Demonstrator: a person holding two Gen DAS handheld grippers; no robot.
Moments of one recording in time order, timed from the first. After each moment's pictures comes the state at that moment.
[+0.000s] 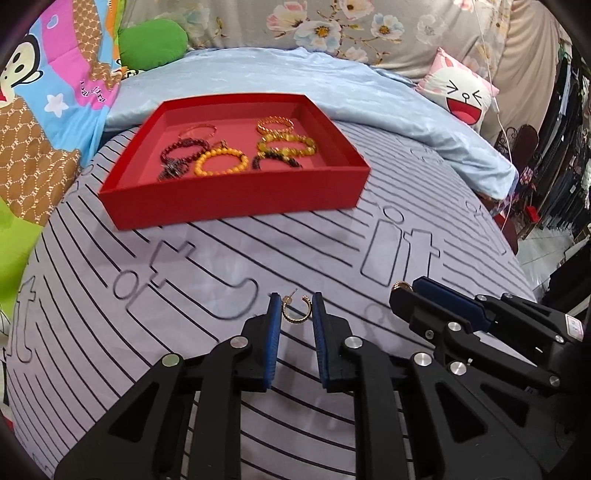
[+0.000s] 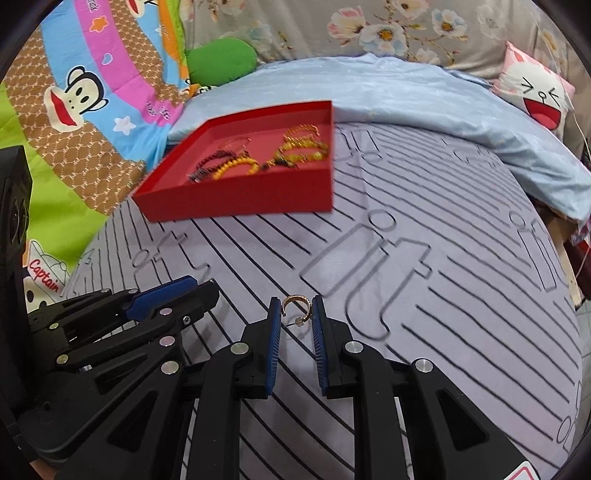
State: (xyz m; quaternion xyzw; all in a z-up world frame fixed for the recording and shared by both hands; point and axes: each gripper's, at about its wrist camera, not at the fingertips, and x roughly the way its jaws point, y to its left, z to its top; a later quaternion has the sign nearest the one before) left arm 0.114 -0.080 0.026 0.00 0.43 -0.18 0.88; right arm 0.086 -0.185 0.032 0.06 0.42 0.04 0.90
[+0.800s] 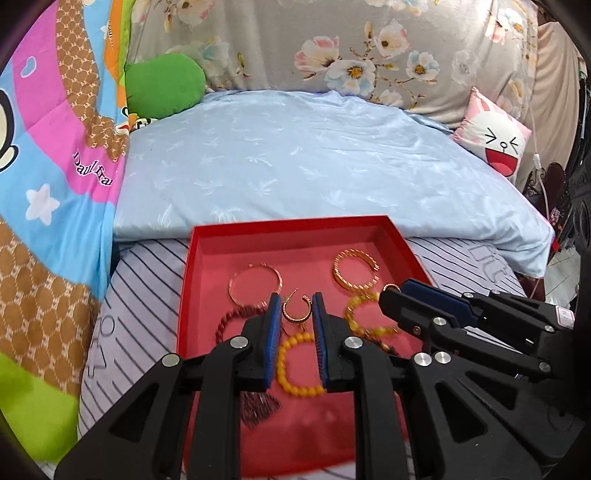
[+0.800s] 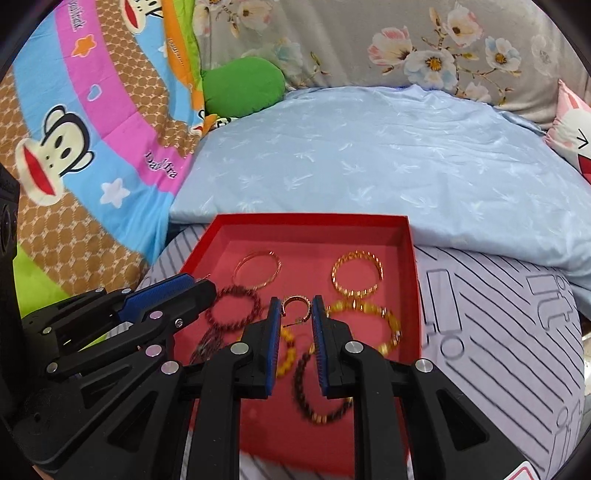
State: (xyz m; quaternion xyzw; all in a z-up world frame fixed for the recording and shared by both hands) left arm 0.309 -0.047 0.080 0.01 0.38 -0.15 0.91; right arm 0.301 -0.153 0.077 0.05 0.40 0.08 0.91
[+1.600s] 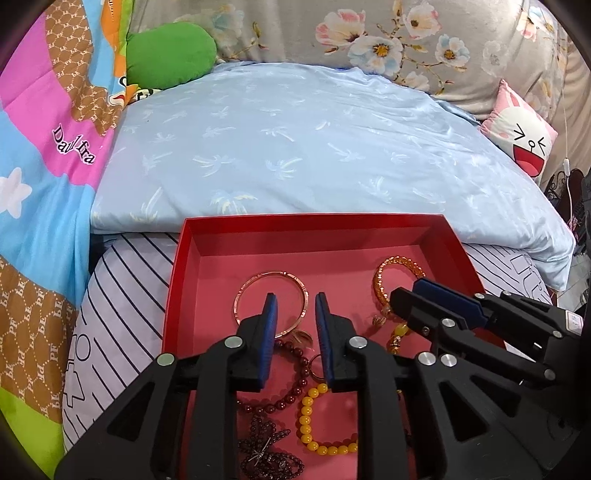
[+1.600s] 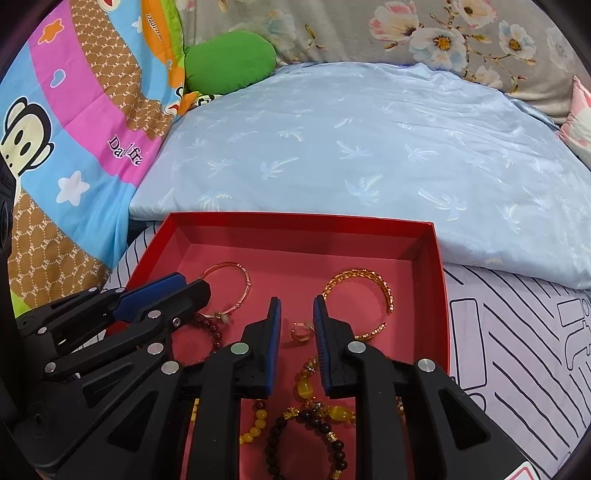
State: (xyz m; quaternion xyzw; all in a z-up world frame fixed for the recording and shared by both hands) left arm 0.370 -0.049 0.042 0.00 0.42 -0.13 0.90; right arm 0.362 -0.152 0.042 0.04 0.44 0.07 0.90
